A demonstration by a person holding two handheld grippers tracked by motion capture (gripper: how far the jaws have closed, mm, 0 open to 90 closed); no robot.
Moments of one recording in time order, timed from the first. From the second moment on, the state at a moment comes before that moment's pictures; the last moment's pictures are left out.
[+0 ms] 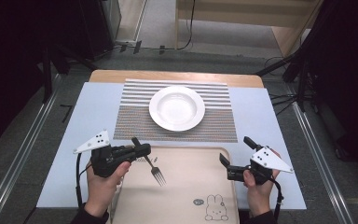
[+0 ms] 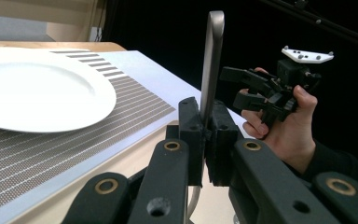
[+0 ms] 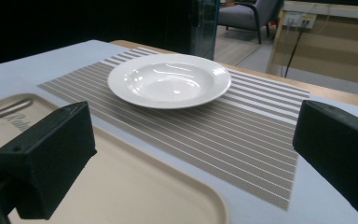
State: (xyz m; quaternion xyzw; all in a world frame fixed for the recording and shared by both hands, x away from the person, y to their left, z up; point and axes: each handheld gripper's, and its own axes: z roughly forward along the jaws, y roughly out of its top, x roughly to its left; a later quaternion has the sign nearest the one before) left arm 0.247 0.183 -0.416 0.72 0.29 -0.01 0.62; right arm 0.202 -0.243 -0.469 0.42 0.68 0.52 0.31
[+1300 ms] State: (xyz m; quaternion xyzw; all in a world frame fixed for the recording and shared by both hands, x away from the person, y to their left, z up) left arm 0.239 0.212 -0.424 0.74 0.30 -0.05 0.60; right arm 0.183 -0.322 -0.485 0.49 0.63 0.49 0.35
